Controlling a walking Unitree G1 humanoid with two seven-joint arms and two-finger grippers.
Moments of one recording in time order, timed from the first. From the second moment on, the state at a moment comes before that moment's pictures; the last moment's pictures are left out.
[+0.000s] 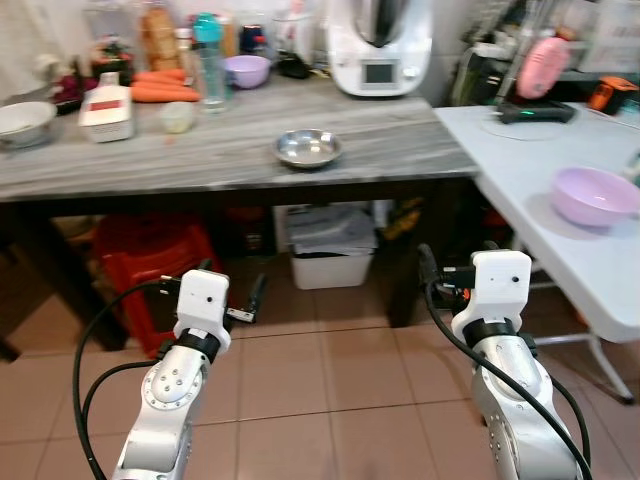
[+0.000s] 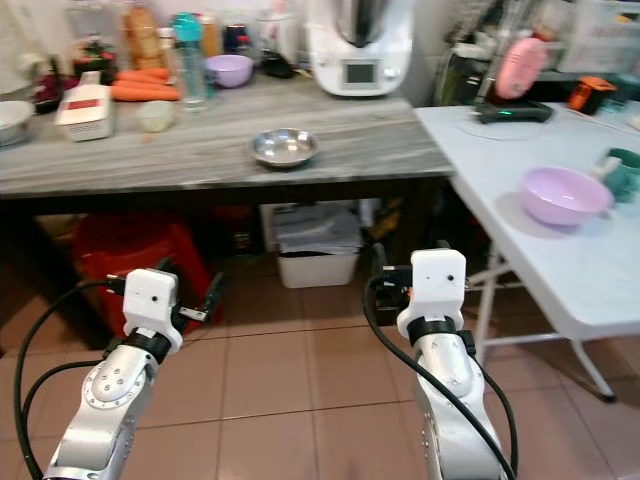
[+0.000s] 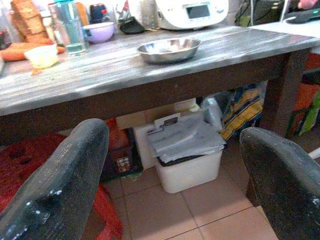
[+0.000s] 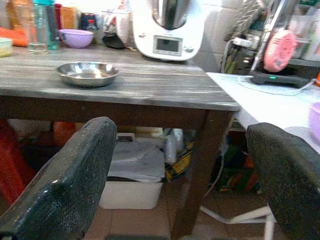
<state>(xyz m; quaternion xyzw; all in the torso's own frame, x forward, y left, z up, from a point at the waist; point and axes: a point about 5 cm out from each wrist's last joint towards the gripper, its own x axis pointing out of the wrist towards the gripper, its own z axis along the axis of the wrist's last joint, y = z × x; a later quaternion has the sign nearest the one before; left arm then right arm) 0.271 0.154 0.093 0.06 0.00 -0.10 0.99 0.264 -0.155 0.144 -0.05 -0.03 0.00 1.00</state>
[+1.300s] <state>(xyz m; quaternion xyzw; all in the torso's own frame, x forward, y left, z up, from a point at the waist) 0.272 0.148 0.099 0.05 -0.01 -0.12 0.99 0.262 -0.150 0.142 -0.05 -0.03 0.01 1.00</state>
